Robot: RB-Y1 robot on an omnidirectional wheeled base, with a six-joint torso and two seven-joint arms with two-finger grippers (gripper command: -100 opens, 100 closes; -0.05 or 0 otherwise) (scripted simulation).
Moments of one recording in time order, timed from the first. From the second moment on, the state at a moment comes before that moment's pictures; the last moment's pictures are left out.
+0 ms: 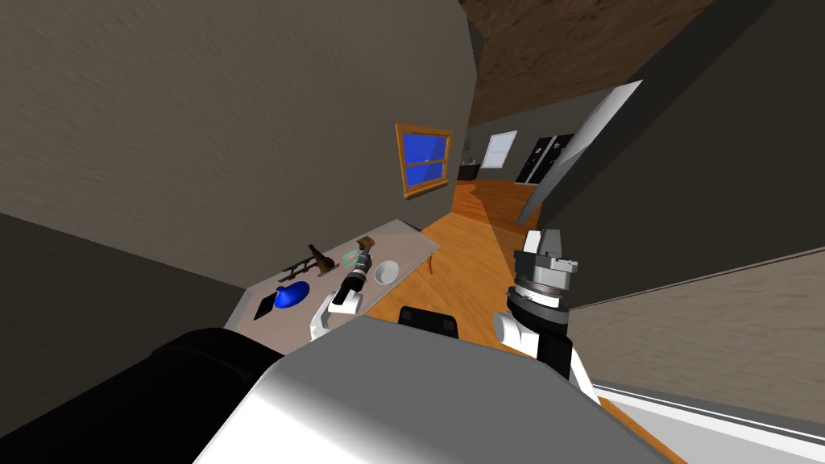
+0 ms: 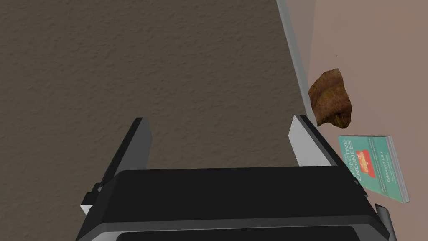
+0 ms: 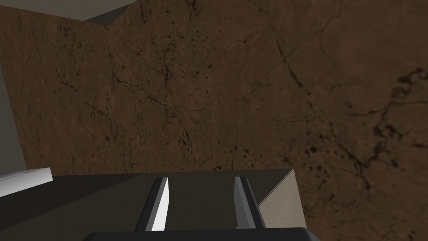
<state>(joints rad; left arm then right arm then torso) 0.48 0.26 0.11 -1.96 0.02 0.05 0.09 0.50 0.04 0.02 -2.26 0.09 -0.65 0.10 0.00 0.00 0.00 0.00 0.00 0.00</state>
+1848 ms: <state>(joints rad) 0.47 0.19 0.22 -1.71 0.14 0.58 0.07 0.50 0.04 0.02 -2.26 0.09 -0.65 0.10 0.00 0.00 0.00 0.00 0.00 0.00</state>
